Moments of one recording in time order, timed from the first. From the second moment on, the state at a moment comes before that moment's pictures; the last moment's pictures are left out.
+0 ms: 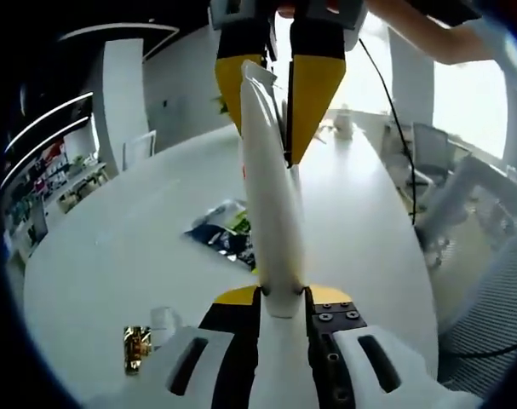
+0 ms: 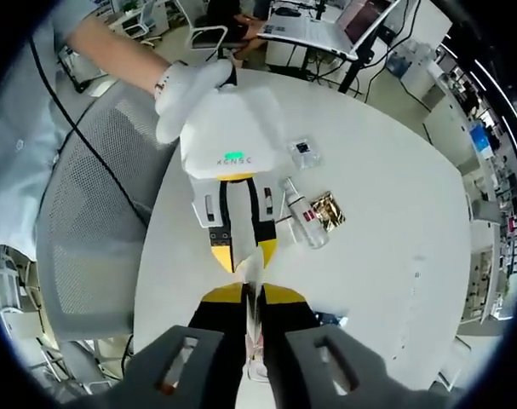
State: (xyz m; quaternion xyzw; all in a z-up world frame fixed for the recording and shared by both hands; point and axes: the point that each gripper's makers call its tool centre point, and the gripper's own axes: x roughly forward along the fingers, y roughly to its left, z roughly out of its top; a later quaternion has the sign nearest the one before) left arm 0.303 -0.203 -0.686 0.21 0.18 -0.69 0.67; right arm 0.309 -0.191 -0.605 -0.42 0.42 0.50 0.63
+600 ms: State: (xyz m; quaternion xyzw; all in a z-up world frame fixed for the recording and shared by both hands) left arm 0.317 -0.213 -0.690 0.22 0.18 -0.70 0.66; right arm 0.322 -0.202 -0.604 -0.40 0.45 0.49 0.63
